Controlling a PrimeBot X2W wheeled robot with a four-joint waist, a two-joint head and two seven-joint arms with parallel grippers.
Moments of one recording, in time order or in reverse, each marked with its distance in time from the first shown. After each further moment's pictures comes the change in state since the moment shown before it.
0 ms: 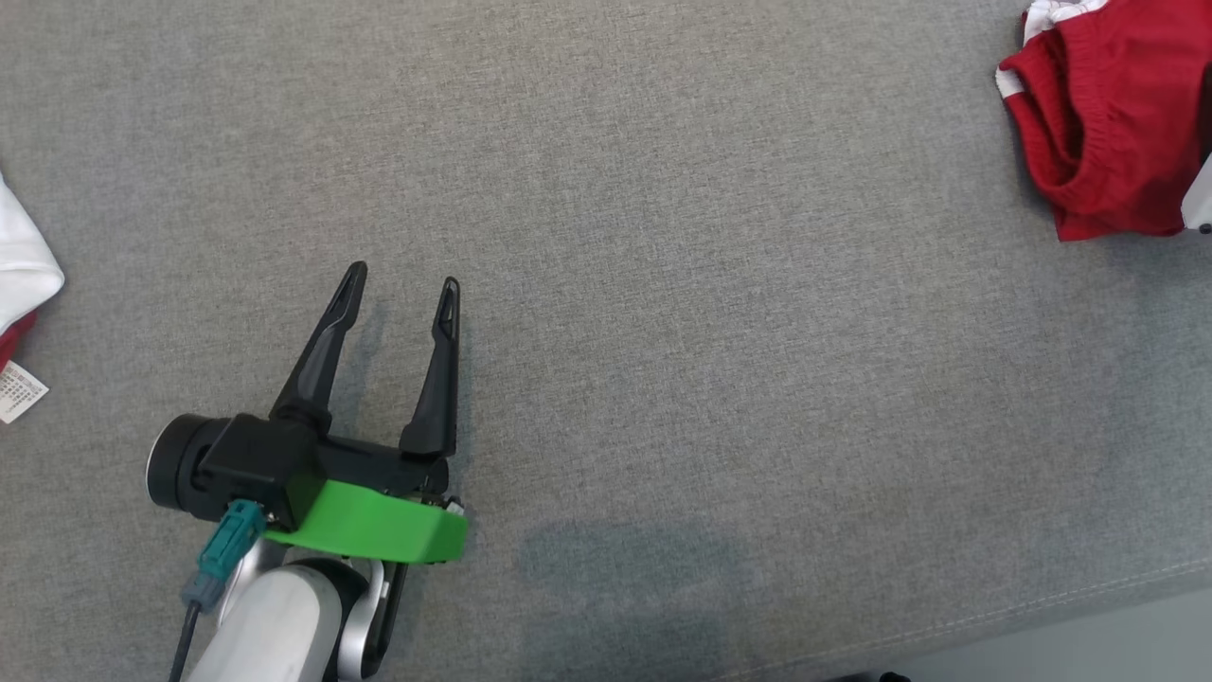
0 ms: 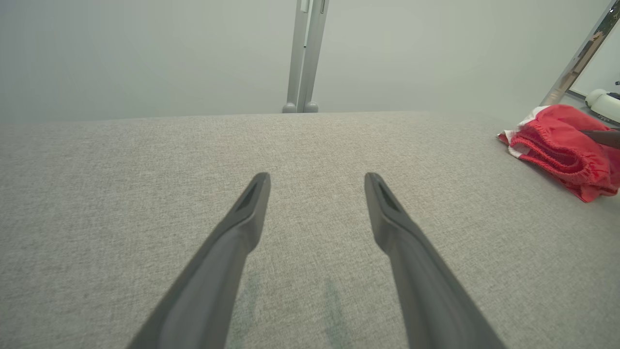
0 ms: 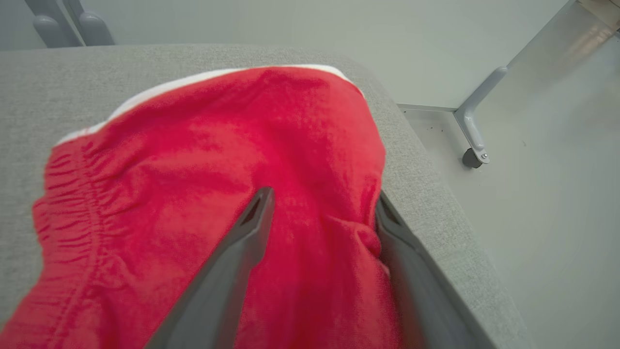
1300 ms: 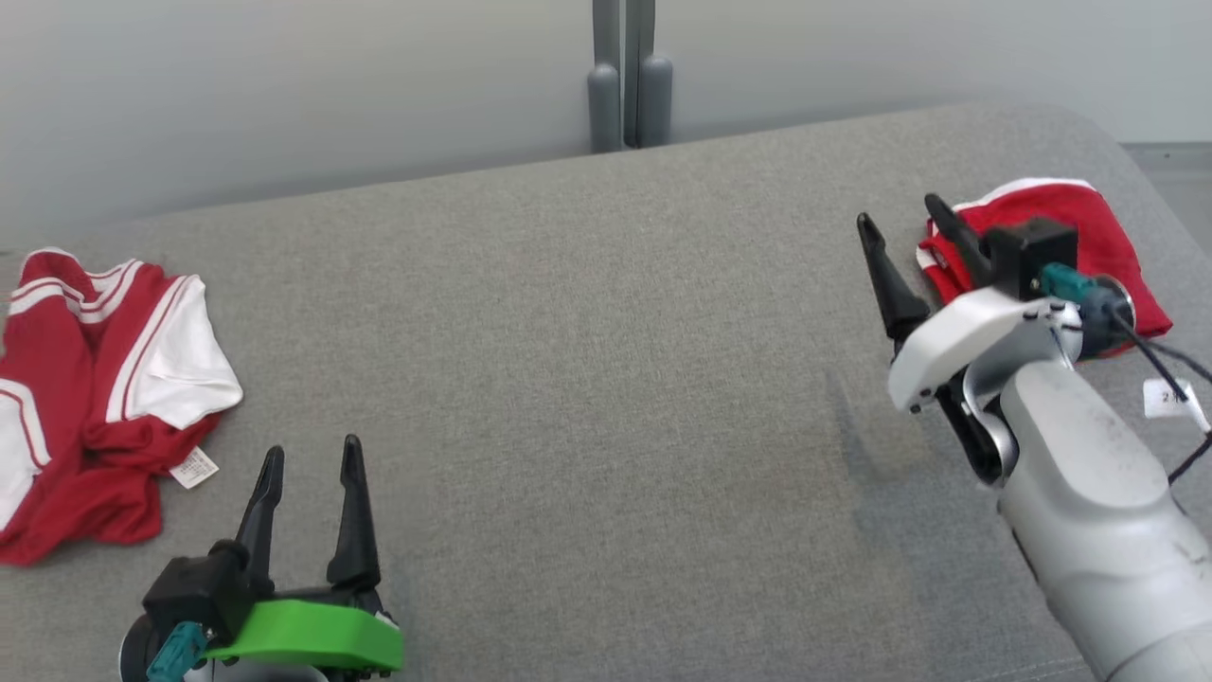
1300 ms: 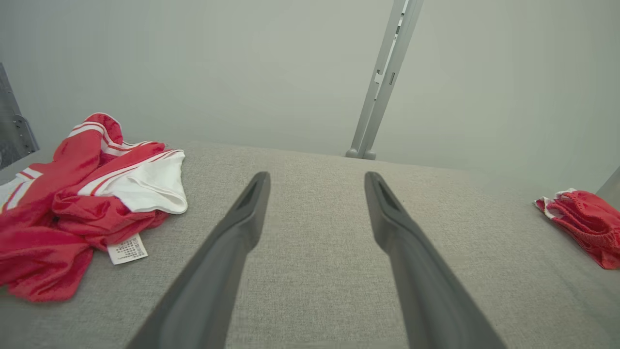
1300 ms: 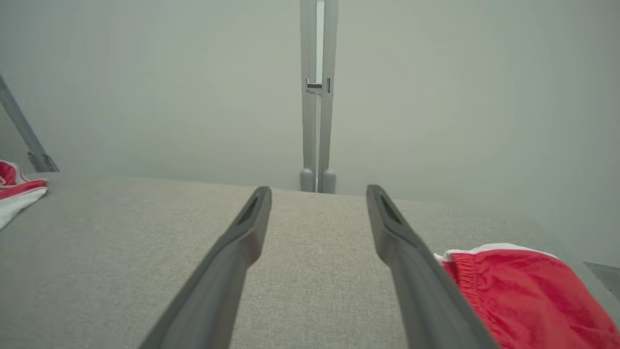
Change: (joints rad) left arm 0.225 -0.043 0.131 0.182 -0.142 0.030 -0.107; right arm 0.393 0.237 0.161 -0.472 -0.014 0.000 -0.106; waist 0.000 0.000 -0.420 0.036
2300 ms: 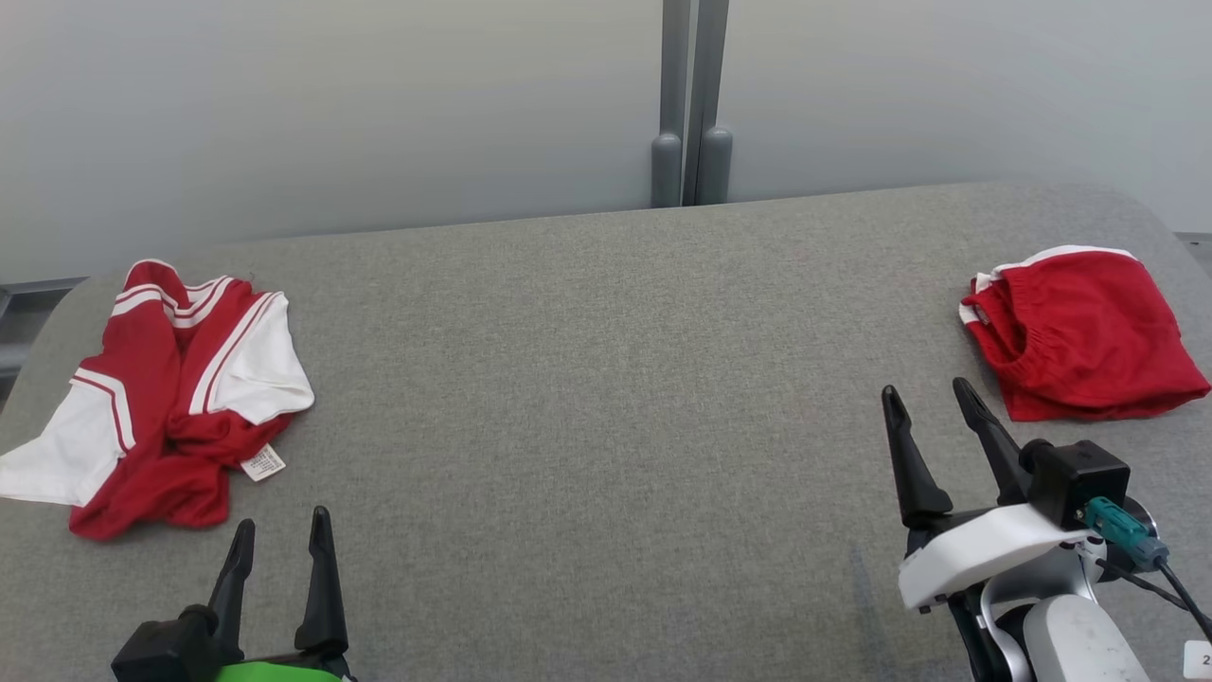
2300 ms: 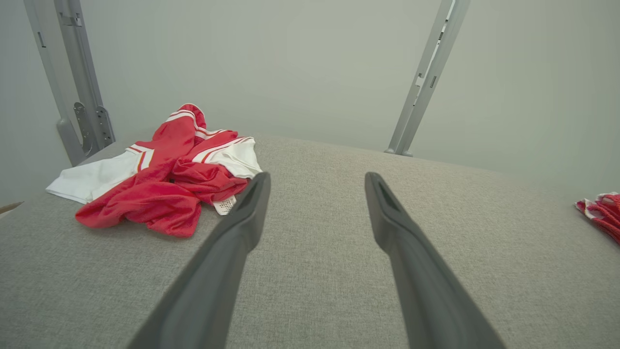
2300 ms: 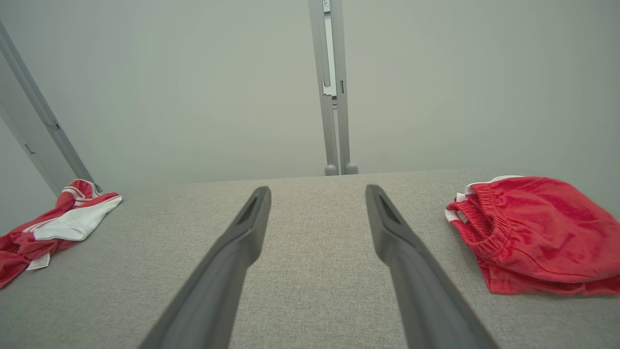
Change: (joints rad) left arm 0.124 0.030 0.060 0.011 -0.015 -0.038 -0.004; right arm 0.627 0.185 -0.303 -0.652 -0.167 0.000 0.133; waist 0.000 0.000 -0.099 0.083
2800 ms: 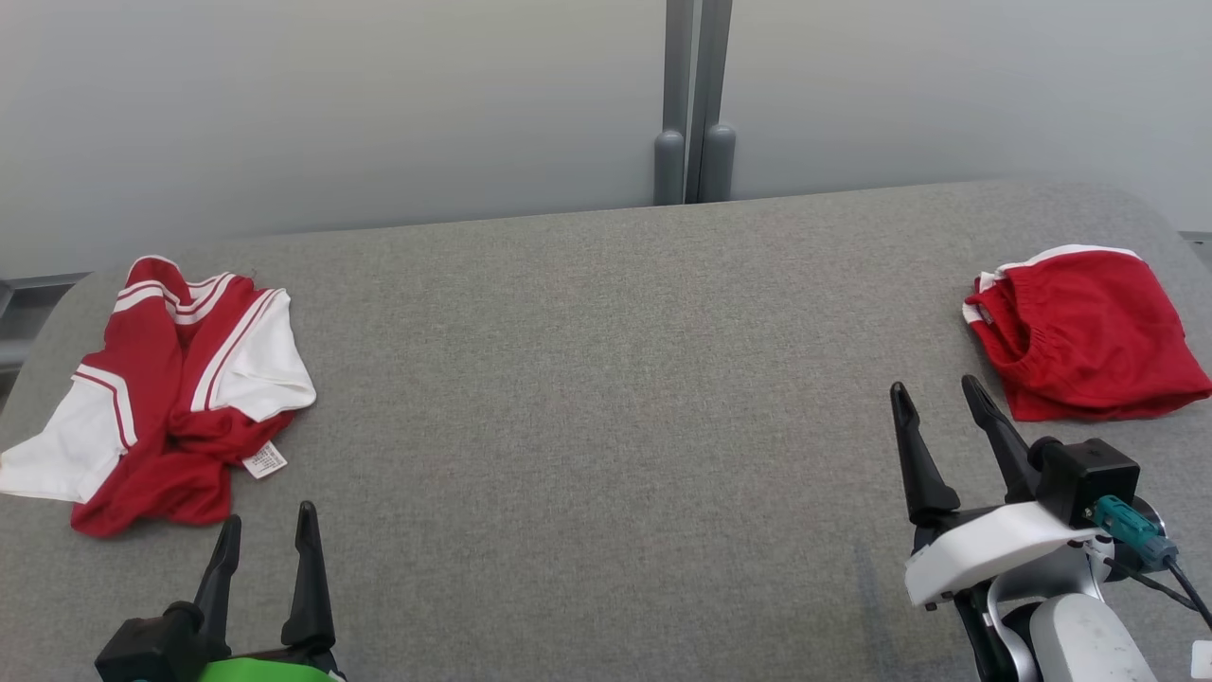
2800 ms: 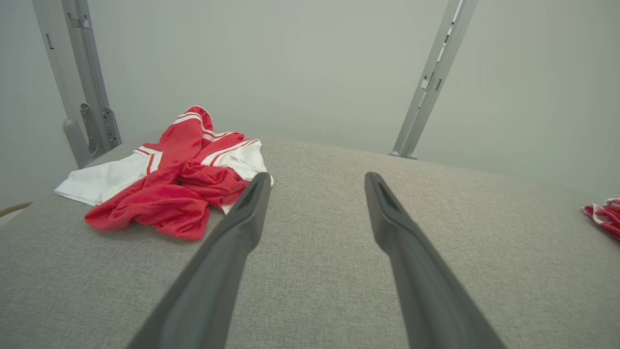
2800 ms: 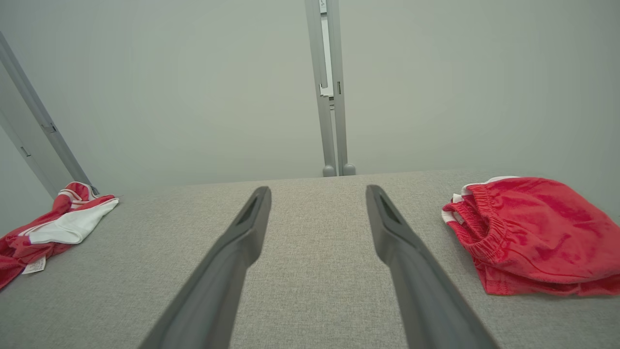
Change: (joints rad) left arm -0.007 0.001 0.026 0.010 0.000 -0.019 0.000; right arm 0.001 0.000 -0.014 -0.009 0.002 0.000 0.004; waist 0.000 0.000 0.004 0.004
